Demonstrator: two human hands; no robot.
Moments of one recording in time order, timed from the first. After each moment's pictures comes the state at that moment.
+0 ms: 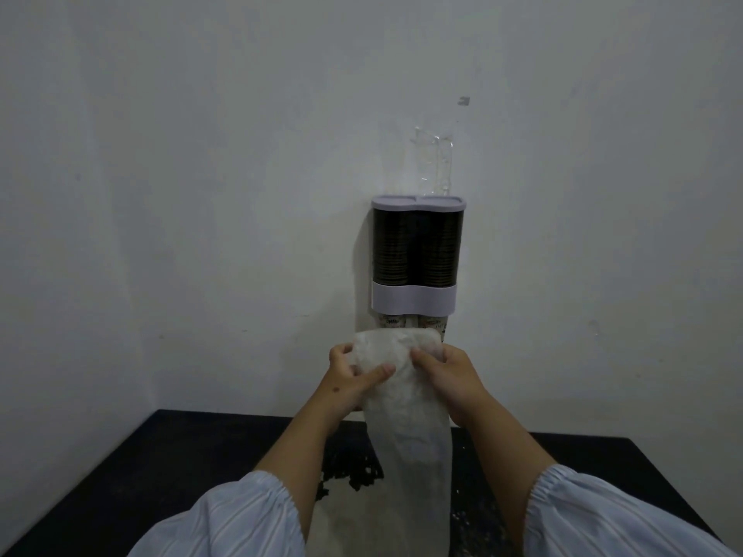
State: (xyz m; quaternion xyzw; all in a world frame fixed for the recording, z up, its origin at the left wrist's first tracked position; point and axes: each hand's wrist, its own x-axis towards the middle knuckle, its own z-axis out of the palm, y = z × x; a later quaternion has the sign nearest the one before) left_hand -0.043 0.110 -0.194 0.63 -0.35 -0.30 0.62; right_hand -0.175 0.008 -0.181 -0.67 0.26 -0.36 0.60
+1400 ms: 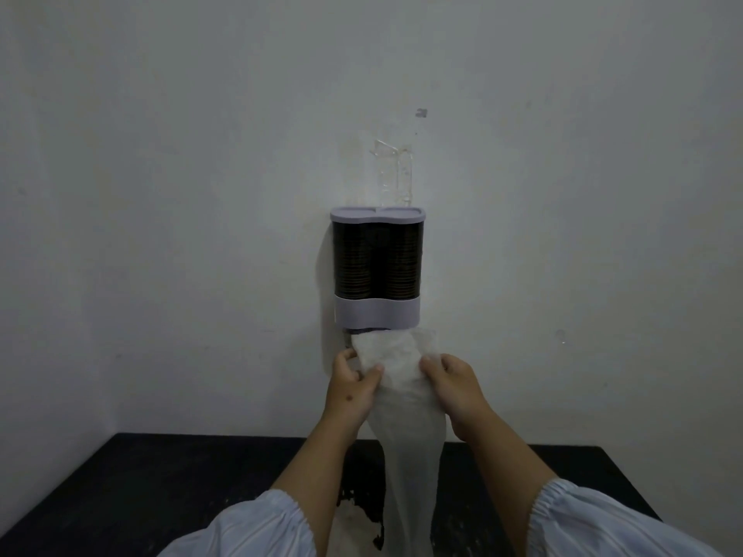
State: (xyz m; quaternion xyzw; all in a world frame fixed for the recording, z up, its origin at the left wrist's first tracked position) left_hand -0.094 0.041 -0.195 0.62 -0.31 -0.23 0.68; right_hand -0.214 -0.045 -0.182 -0.66 0.33 -0.39 0.56
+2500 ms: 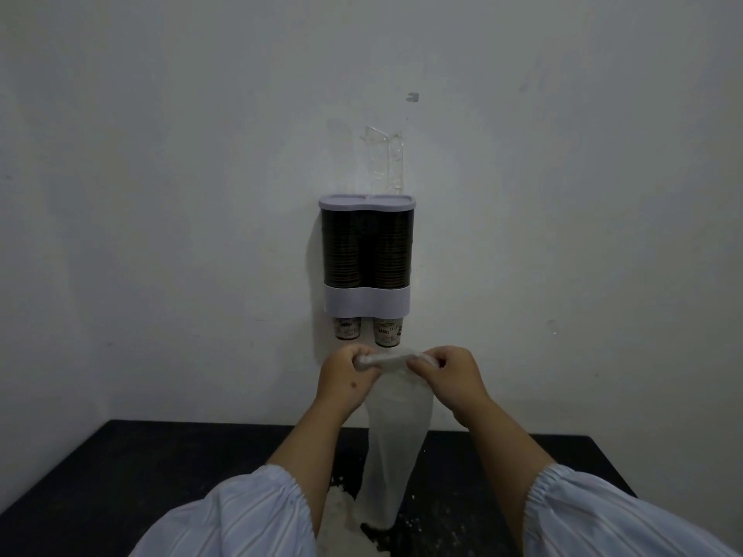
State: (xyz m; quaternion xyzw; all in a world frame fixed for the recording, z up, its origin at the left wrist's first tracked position) left_hand -0.099 0.030 -0.192 0.72 -0.41 -0.10 0.55; right_hand -0.230 -0.063 -0.185 -0.75 0.32 -0.38 0.44
